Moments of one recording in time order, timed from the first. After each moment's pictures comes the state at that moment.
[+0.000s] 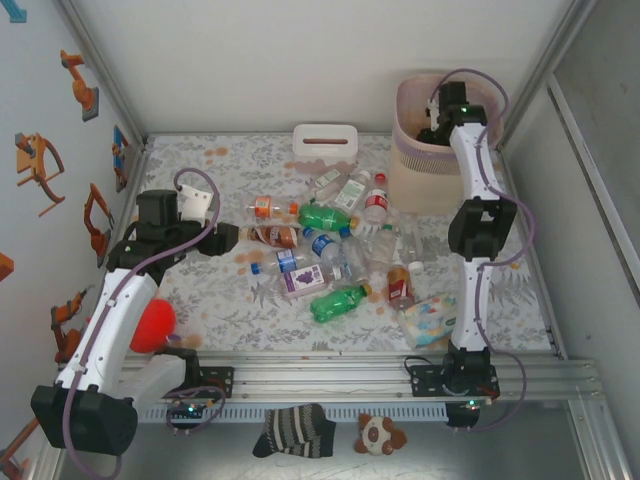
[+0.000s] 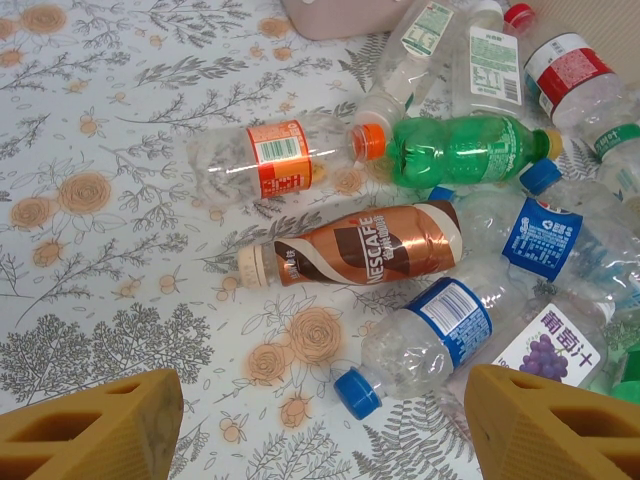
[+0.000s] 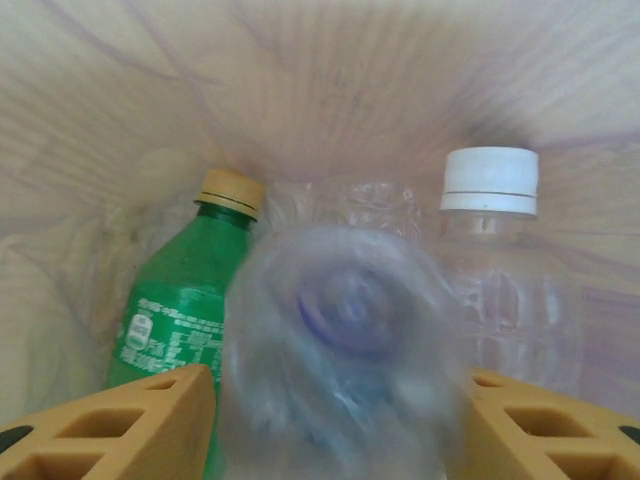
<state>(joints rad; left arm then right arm) -0.18 1.00 0.94 -0.70 0.28 0.09 0.04 2.43 2.52 -1.14 0.04 -0.10</state>
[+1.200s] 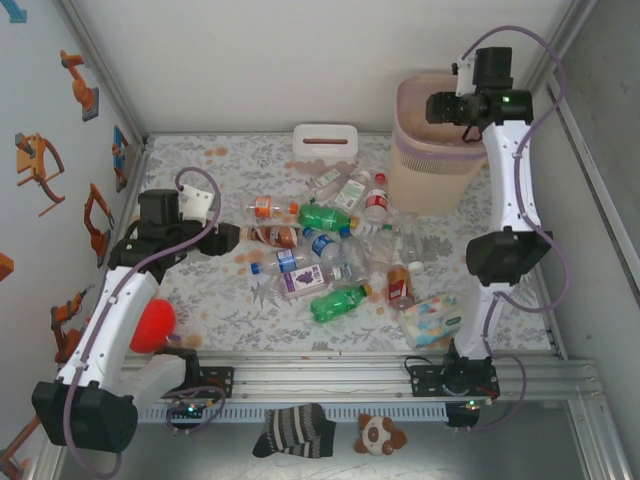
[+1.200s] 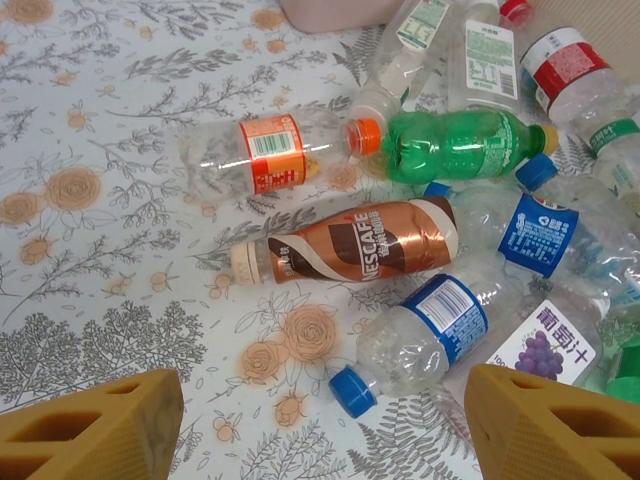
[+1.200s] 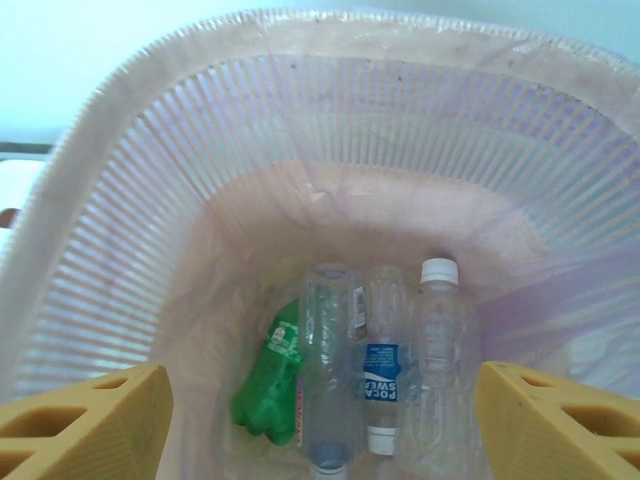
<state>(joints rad) -0.18 1.02 0.94 -0.70 0.30 0.09 0.03 2.03 2.44 -1.11 -0.10 -0.02</state>
